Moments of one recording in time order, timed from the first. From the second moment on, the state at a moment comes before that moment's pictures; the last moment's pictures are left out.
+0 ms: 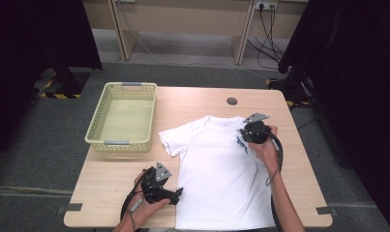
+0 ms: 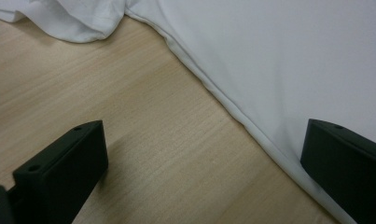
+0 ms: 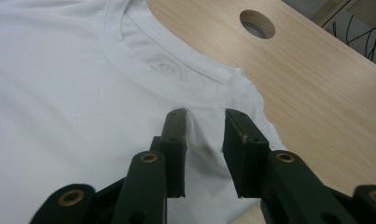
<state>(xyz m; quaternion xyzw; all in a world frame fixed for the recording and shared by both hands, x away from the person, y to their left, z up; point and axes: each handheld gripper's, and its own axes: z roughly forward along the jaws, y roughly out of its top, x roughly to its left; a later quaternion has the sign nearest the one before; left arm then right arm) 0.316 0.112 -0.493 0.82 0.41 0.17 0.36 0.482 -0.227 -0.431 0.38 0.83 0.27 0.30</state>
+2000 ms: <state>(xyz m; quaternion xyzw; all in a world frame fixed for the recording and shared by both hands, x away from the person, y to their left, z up) 0.316 0.112 -0.493 0.82 0.41 0.17 0.36 0.432 -0.380 -0.450 0.57 0.71 0.33 0.24</state>
